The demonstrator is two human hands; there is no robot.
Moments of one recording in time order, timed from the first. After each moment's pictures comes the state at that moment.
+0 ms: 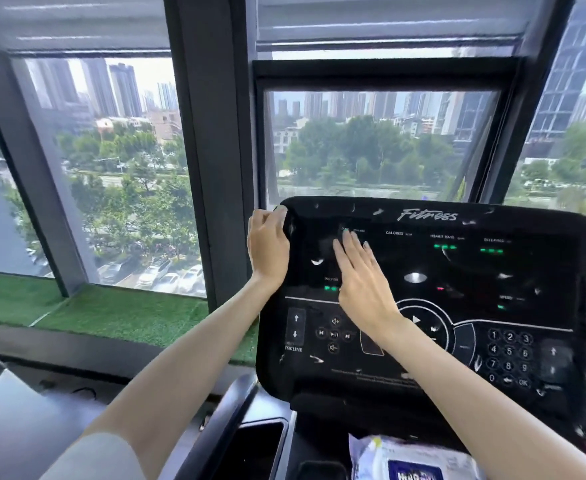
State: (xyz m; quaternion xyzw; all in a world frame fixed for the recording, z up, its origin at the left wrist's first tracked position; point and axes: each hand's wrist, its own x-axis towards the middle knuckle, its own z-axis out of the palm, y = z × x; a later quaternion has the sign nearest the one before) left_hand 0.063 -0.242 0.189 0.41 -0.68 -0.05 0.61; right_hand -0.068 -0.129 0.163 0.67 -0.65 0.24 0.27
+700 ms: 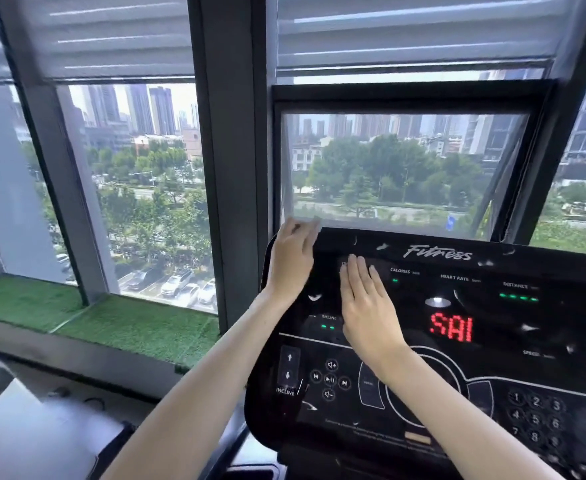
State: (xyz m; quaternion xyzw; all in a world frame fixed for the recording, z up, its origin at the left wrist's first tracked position) left_hand 0.025 -0.249 0.218 0.34 -0.72 -0.05 0.60; right_hand -0.090 -0.149 0.175 0.68 -0.65 0.12 0.33
